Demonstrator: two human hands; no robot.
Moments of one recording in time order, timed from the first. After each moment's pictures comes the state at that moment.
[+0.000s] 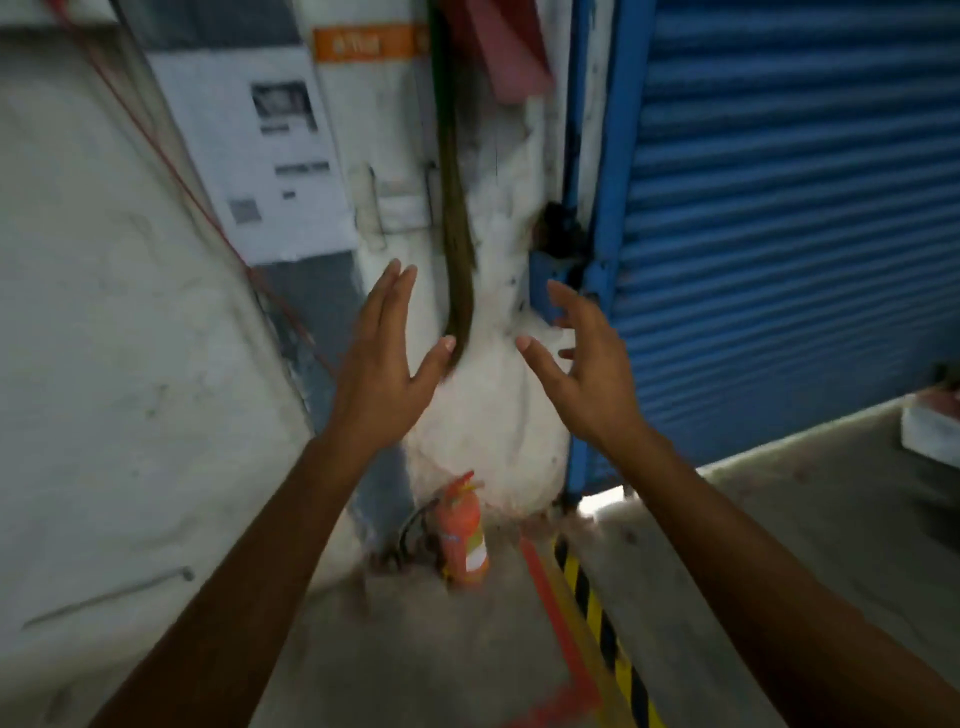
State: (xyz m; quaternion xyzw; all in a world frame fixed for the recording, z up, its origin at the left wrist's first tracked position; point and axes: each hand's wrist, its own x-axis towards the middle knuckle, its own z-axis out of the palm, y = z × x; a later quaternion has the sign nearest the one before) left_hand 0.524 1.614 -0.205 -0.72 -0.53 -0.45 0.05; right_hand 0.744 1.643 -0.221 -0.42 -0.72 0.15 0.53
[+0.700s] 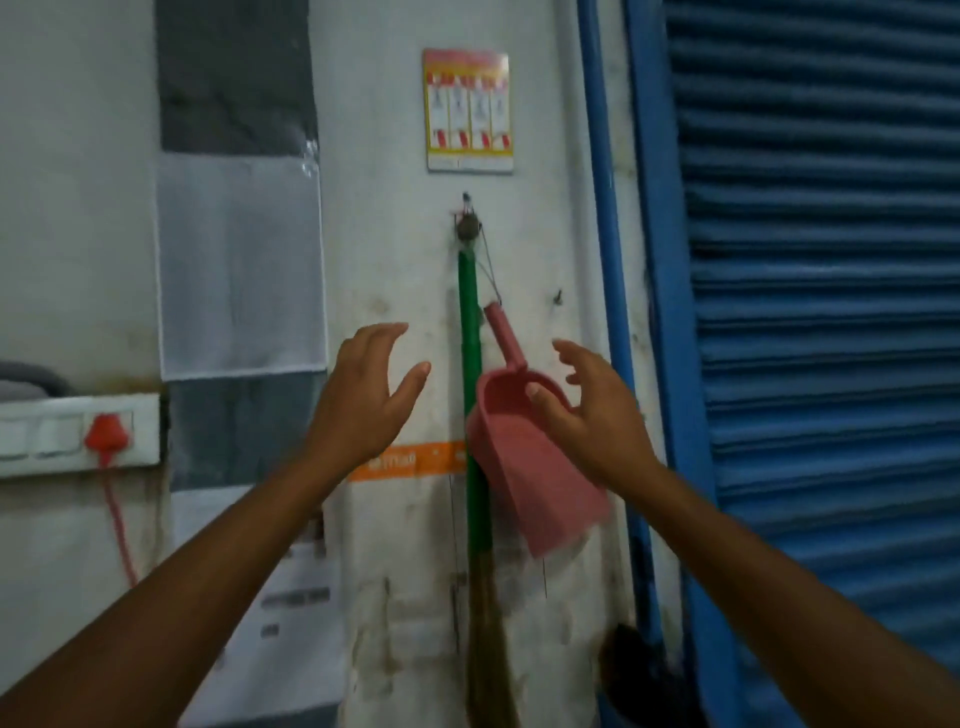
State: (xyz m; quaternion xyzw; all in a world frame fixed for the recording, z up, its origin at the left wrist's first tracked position) left_hand 0.468 1.907 0.135 -0.65 -0.52 -0.49 0.27; right_hand 0.709 1.972 0.102 -0.29 -0.75 -0.01 0.59
